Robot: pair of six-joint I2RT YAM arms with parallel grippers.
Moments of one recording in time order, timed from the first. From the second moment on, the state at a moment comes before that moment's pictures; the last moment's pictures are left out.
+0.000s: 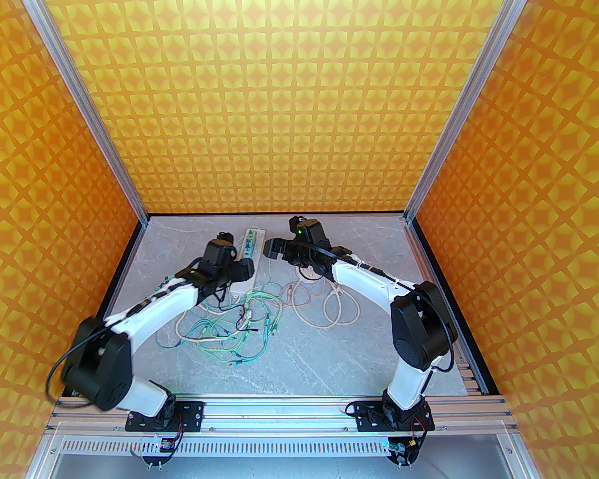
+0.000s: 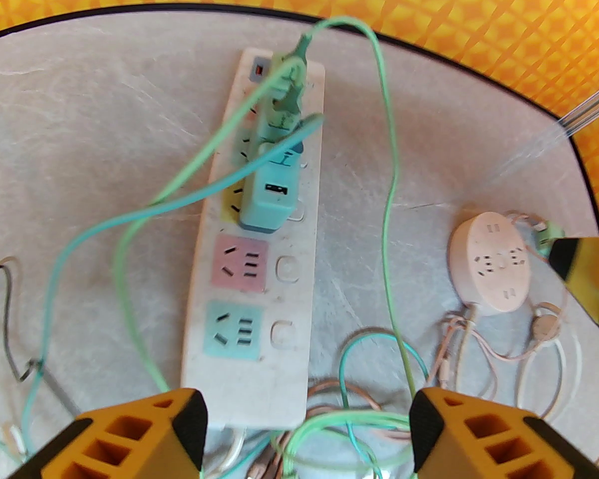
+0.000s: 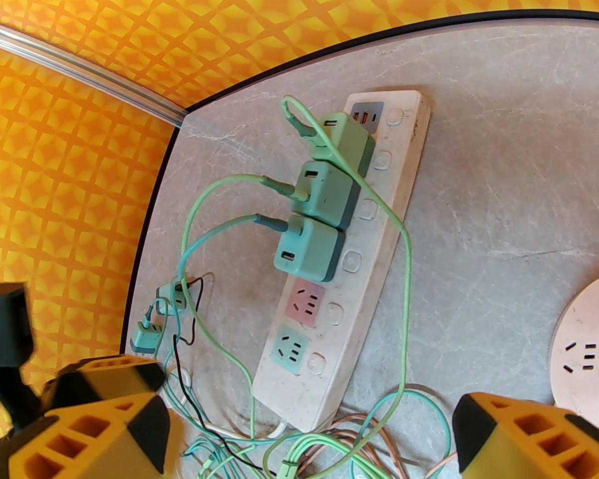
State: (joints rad) left arm -0.46 1.57 1.06 -0.24 -0.06 -0.48; right arm 0.52 1.80 1.35 -0.17 -0.26 0.65
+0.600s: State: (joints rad) left arm -0.46 1.82 1.26 -0.23 -0.16 -0.36; right arm 0.51 1.80 1.36 -0.21 -0.24 0.64
